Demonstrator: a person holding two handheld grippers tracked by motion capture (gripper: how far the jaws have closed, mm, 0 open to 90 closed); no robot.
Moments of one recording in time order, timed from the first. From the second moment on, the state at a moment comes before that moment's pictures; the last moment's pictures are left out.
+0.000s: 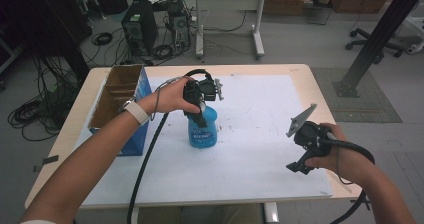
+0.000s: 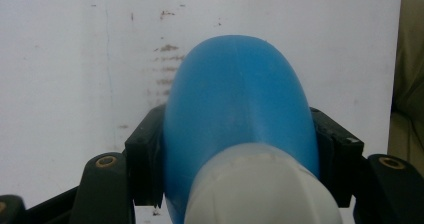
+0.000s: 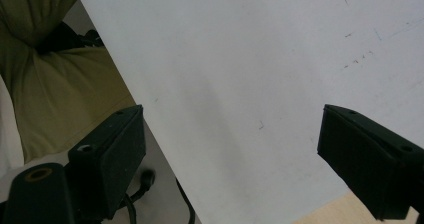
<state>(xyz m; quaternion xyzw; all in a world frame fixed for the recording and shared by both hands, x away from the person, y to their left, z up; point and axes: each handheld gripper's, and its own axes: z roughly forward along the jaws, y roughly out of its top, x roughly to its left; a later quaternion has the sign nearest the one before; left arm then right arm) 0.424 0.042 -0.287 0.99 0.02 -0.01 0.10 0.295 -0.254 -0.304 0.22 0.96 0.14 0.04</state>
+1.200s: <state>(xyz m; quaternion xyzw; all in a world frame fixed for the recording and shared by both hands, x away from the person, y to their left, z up) 0.421 0.050 -0.271 0.99 0.06 -0.01 0.10 0.295 -0.249 -0.301 0.21 0.96 0.15 0.05</state>
